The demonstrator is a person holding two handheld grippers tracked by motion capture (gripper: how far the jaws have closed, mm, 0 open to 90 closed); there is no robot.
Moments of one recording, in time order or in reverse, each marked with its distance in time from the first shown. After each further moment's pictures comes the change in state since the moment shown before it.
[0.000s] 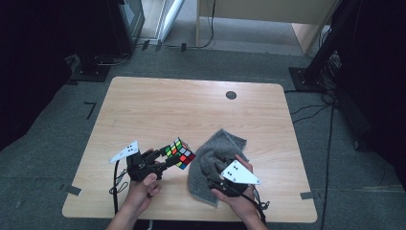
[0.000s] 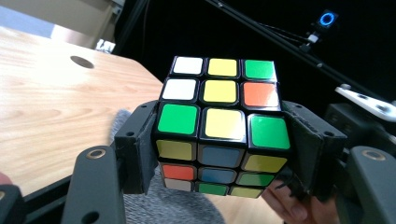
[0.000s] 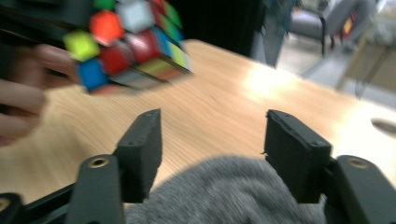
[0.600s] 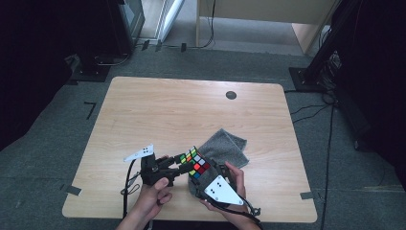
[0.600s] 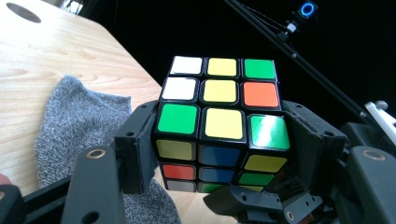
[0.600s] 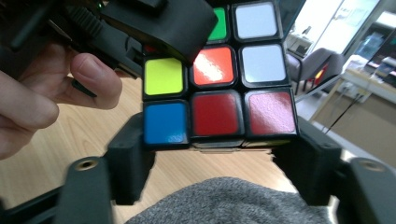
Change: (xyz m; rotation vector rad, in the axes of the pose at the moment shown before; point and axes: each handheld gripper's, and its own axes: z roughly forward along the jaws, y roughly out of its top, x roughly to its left) left arm -0.018 -0.011 0.025 0.091 -0.086 -0.117; right arm 0.040 -0.003 0.004 -0.049 -0.084 -0.223
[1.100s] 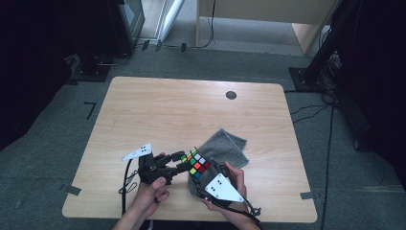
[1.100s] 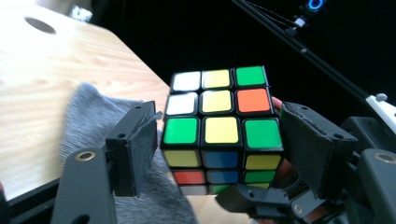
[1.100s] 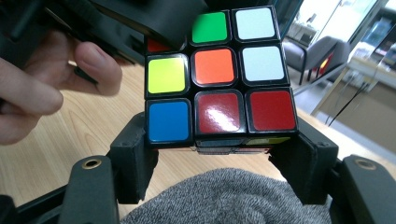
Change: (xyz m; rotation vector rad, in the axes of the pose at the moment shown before) left arm 0.003 0.005 -0.007 -0.006 0.048 0.079; right arm -0.004 -0.001 0.002 0.042 0.020 0.041
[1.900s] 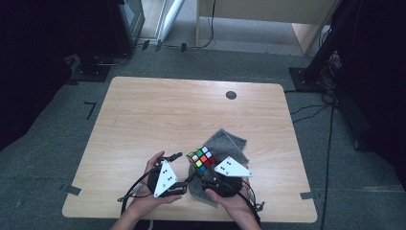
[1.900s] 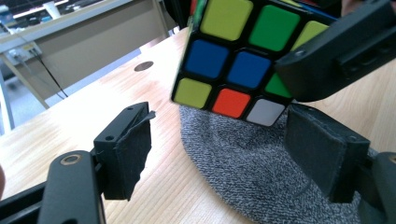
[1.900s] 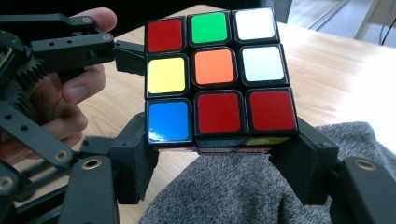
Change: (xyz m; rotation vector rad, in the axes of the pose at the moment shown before) left arm -0.031 -0.039 0.025 0.182 0.448 0.824; right arm -0.028 0.011 0.005 0.195 0.088 0.326
